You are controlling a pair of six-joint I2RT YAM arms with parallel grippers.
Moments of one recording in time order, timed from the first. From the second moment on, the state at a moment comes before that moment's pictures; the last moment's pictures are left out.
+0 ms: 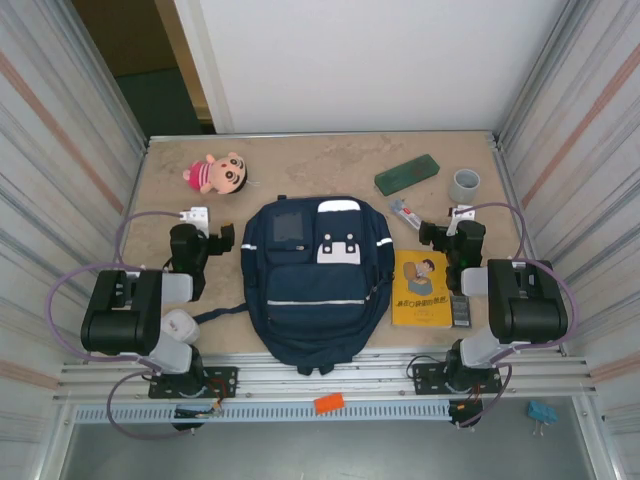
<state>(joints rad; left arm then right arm) -0.02 1.51 0.38 0.73 -0.05 0.02 -0.04 1.55 0.39 0.73 0.04 0.07</state>
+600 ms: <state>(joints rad) -0.02 1.51 0.38 0.73 -0.05 0.03 -0.04 1.55 0.39 0.72 0.03 0.08</state>
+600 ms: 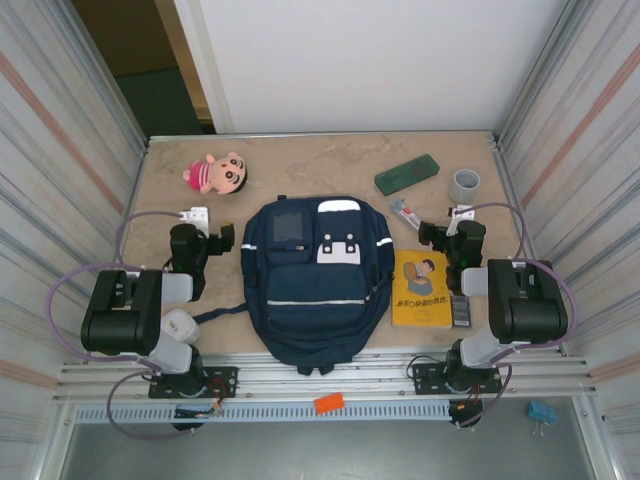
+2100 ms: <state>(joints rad) -0.68 1.49 0.53 0.21 -0.19 -0.63 0.42 1.43 0.61 -0.15 -0.34 0.59</state>
